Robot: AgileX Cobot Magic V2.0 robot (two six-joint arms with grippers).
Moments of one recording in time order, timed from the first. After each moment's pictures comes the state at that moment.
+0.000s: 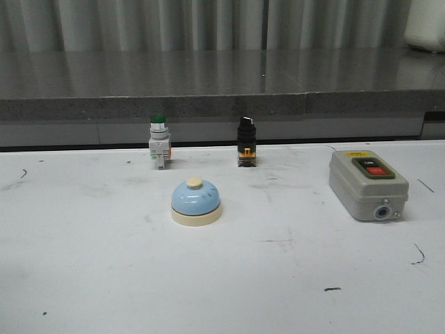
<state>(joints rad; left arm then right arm) -0.13 0.93 -0.67 -0.06 0.56 0.00 0.09 0.37 -0.49 0.06 0.37 -0.03</state>
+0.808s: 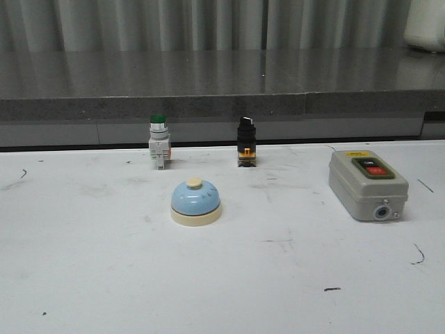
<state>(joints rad) -0.13 0.17 -0.38 -0.07 0.47 0.00 0.10 0.73 -0.57 0.08 0.37 -0.03</state>
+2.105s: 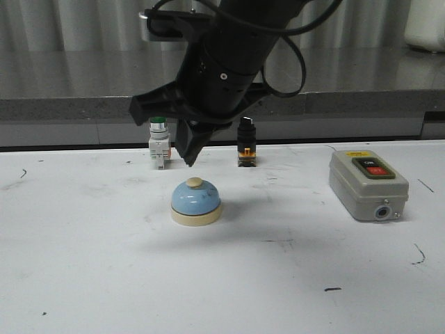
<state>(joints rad) -0.12 0.17 -0.38 -0.07 0.47 0.00 0.65 1.95 -1.43 0.14 0.45 -0.03</state>
